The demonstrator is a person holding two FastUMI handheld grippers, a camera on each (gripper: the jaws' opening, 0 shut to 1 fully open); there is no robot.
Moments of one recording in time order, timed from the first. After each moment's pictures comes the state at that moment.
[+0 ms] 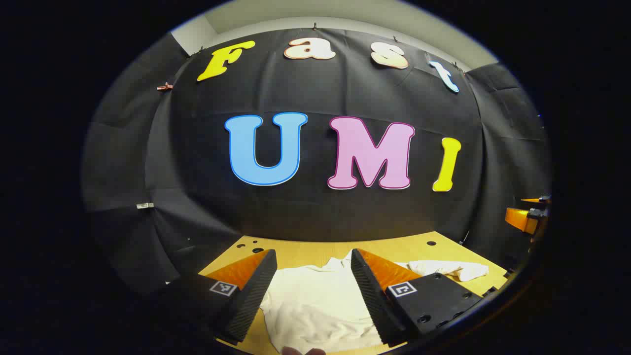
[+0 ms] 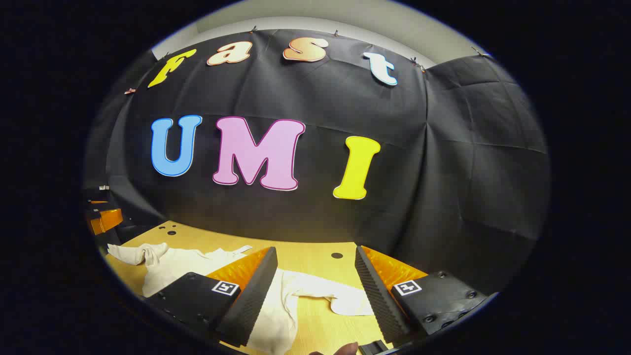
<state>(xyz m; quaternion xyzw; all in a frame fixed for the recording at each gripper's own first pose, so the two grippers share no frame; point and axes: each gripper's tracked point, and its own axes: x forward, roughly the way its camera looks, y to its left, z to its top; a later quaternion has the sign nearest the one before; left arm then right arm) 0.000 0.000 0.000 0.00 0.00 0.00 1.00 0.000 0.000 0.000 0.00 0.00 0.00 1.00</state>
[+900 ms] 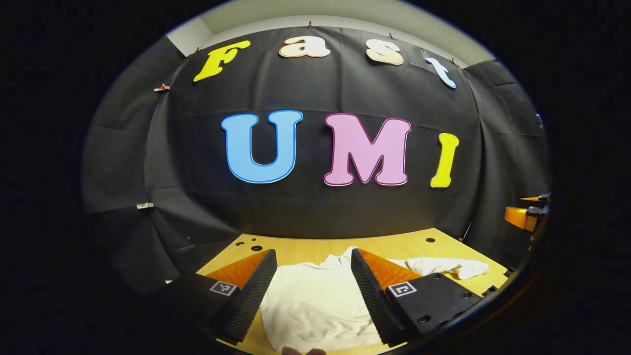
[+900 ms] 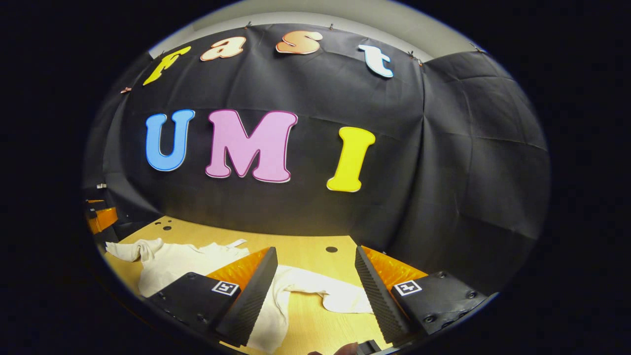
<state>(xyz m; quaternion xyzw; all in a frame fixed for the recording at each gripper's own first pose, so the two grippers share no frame) -0.001 -0.019 -0.006 0.01 0.01 0.00 1.00 0.014 -0.032 -0.024 0.00 0.04 -0.02 1.00</state>
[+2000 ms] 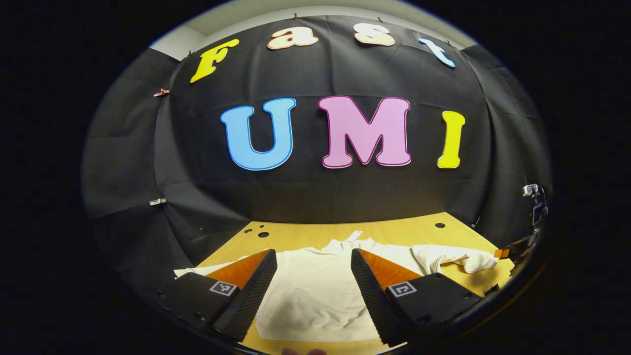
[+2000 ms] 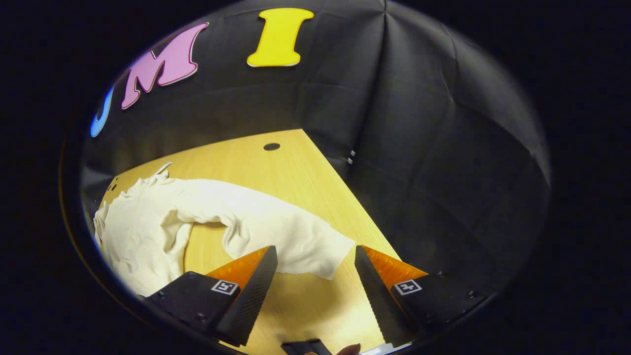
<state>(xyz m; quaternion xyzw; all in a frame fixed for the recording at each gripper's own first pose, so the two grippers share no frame) -0.009 -0.073 -0.033 0.04 0.05 0.06 1.00 0.100 -0.189 -0.297 0.07 0.32 -0.08 0.94</state>
